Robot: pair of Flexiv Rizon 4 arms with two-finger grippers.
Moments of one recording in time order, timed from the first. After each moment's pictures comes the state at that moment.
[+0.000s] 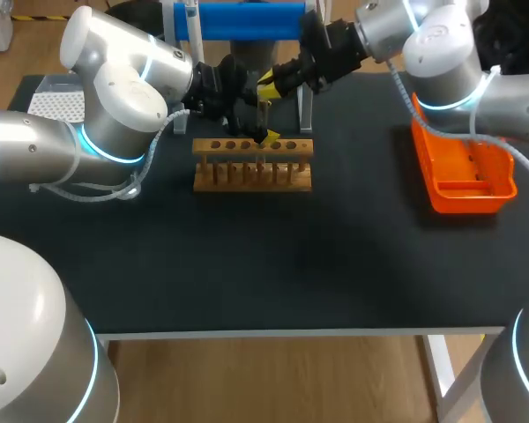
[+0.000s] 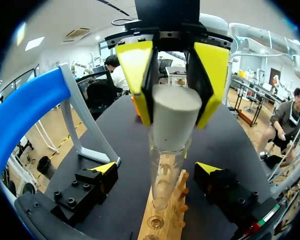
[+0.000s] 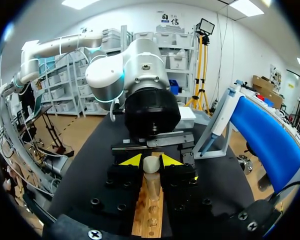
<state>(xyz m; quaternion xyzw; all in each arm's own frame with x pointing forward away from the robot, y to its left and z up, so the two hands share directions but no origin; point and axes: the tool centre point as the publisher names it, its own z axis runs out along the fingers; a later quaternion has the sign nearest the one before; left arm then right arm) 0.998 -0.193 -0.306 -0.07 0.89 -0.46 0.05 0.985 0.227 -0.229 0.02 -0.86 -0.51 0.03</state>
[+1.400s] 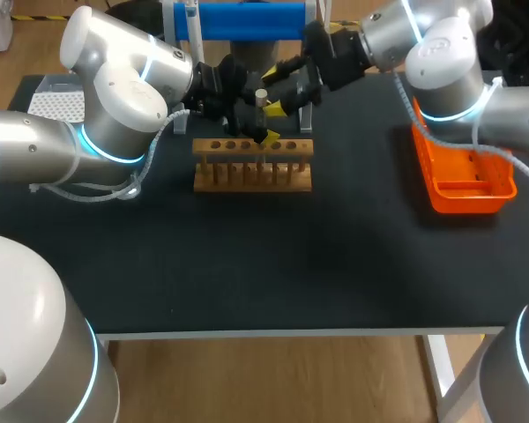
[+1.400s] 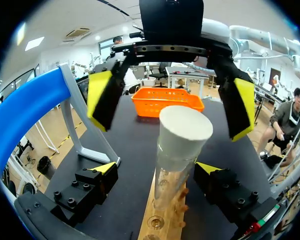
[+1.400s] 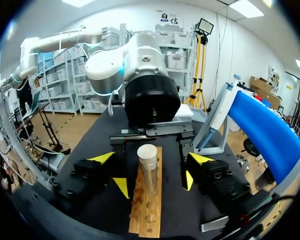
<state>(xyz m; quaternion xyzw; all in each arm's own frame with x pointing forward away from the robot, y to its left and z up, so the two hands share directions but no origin) 0.998 -0.193 -0.306 -0.07 0.89 -0.46 0.05 0.986 0.217 -0.242 0.02 -0.86 -0.51 0.01</state>
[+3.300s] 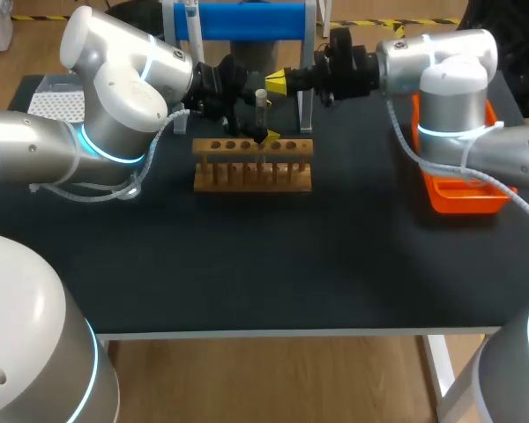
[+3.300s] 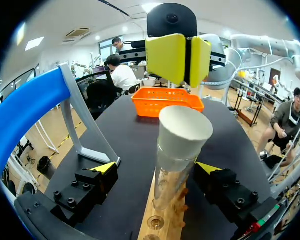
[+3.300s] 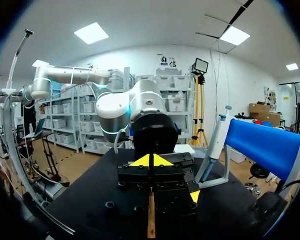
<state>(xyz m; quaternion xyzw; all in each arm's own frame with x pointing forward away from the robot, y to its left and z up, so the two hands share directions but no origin) 0.998 -0.193 -0.306 -0.07 0.89 -0.46 0.05 0.980 0.221 -0.213 0.02 -0.73 -0.68 0.03</state>
